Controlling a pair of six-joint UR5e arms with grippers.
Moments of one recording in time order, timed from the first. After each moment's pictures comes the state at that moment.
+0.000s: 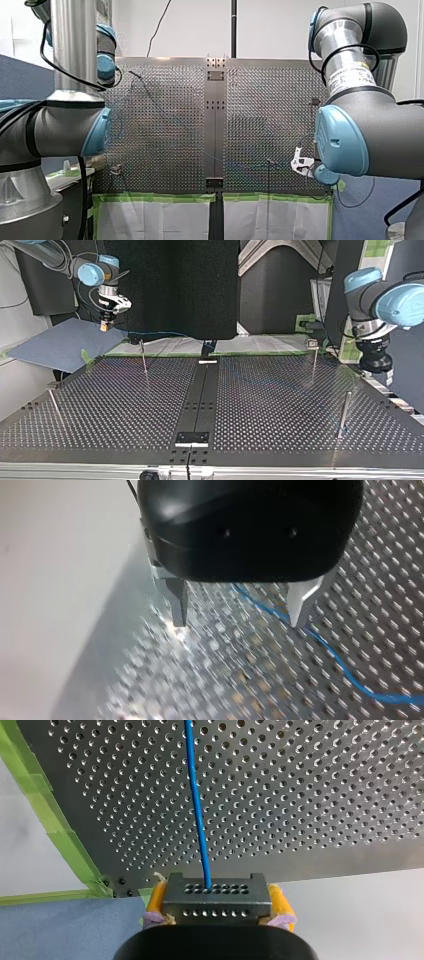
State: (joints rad) left arm 0.27 -1.46 -1.91 -2.93 -1.69 -1.95; right arm 1.65 -0.78 1.97 -1.09 1.51 1.76
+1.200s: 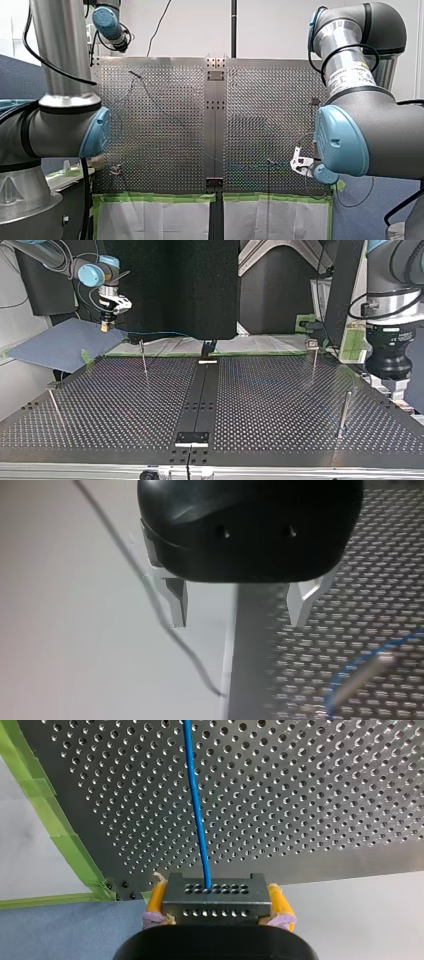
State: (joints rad) left arm 0.17 -1.27 -1.74 -3.24 -1.59 -1.64; right arm 1.65 -0.78 1.97 -1.08 1.51 1.77
